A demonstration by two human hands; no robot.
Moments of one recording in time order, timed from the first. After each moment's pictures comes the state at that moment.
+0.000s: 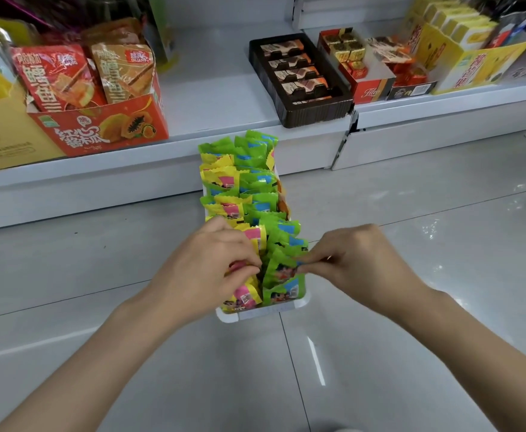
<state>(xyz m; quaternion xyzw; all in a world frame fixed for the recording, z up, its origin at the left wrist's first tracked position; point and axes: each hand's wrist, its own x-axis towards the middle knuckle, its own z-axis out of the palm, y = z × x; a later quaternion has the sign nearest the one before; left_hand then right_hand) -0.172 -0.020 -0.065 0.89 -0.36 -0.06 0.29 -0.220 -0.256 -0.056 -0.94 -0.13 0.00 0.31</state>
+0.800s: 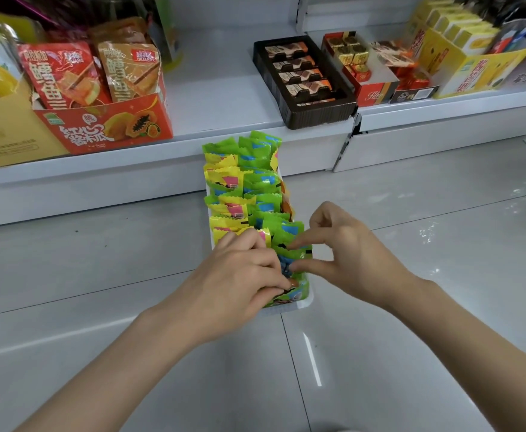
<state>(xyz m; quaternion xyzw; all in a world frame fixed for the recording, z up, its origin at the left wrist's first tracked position) -0.187 -0.034 -0.066 0.85 -0.46 -0.03 0.24 -0.206 -0.252 -0.068 -0.95 -0.12 0.01 0.29</state>
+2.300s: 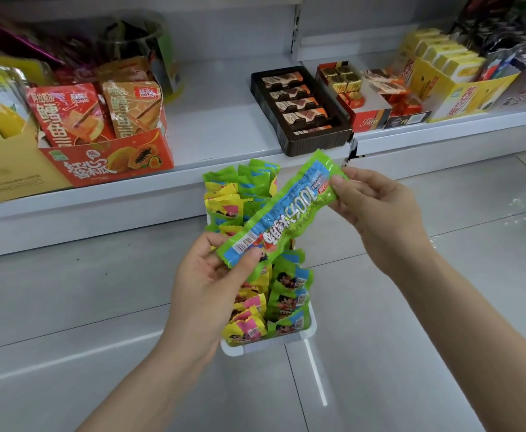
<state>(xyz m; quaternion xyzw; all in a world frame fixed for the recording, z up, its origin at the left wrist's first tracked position) -0.184 -0.048 -0.057 0.62 0.05 -0.10 0.78 -0.150 -0.259 -0.029 -0.59 0.21 -0.11 0.77</state>
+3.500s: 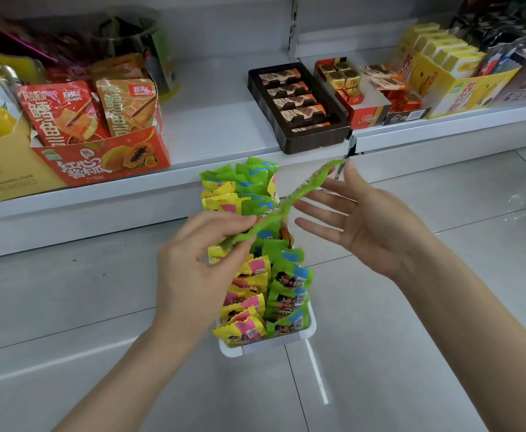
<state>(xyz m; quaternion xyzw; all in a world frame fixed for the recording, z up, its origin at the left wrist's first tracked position) -0.160 -0.037 -0.053 0.80 -0.19 0.14 0.56 -0.151 -0.256 -0.021 -0.48 0.24 0.08 0.84</state>
